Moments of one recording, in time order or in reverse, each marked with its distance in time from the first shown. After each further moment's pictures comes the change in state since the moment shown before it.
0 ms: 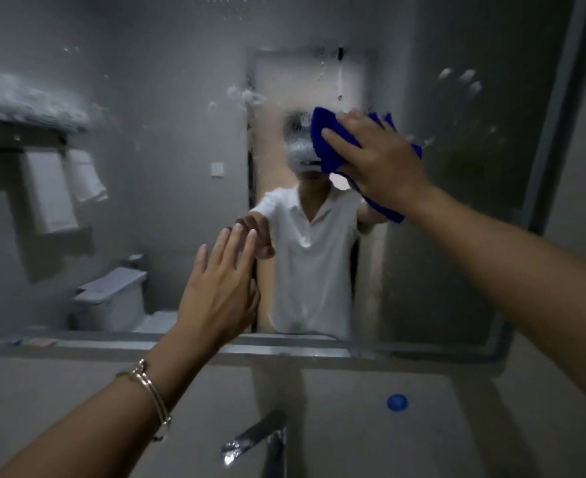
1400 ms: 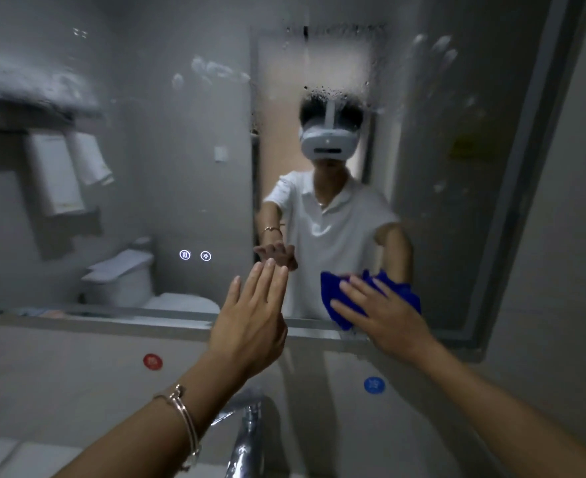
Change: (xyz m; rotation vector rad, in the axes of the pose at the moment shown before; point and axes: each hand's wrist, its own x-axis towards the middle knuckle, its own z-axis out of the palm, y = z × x) left_hand -0.036 0.096 0.023 -0.038 -0.228 0.064; right_hand -0.245 -0.069 0.046 0.044 -0.238 -0.193
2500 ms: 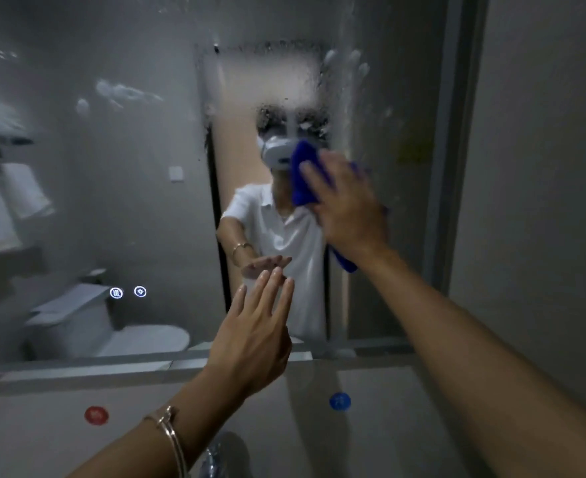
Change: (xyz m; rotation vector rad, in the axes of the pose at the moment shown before) left_hand 0.044 0.058 -0.006 0.010 0.011 0.152; right_hand 0.101 0.109 -0.064 0.061 0.362 0.533
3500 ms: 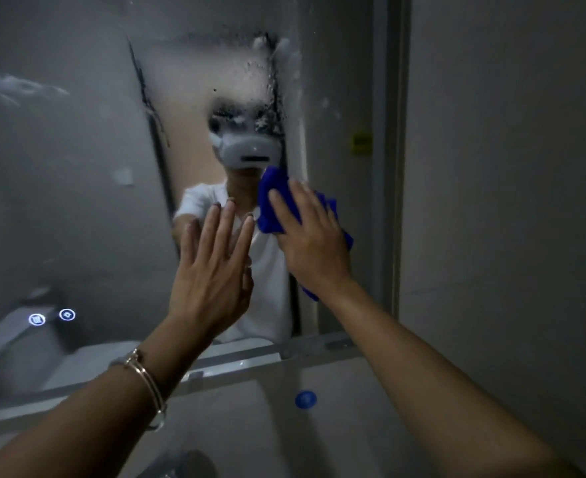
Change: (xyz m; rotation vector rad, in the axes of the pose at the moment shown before) left_hand 0.075 -0.008 -0.005 0.092 0.337 0.018; right_hand -0.055 -0.001 -0.002 0.035 -0.020 0.145
